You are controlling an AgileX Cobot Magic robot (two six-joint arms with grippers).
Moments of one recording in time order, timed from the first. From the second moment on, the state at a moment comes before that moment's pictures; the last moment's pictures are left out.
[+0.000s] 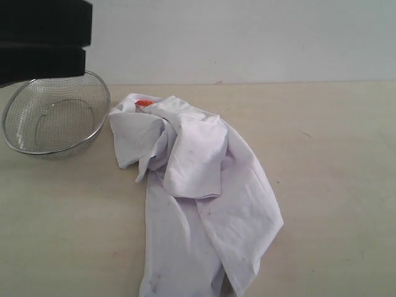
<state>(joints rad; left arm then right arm) -0.10 1.03 -0.90 -1.29 1.16 0.87 0.15 0.11 0.00 0.21 -0.06 0.55</state>
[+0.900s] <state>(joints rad) -0.10 0.89 -0.76 -1.30 0.83 0.86 0.43 1.47 -1.11 -0.09 0.49 0.06</state>
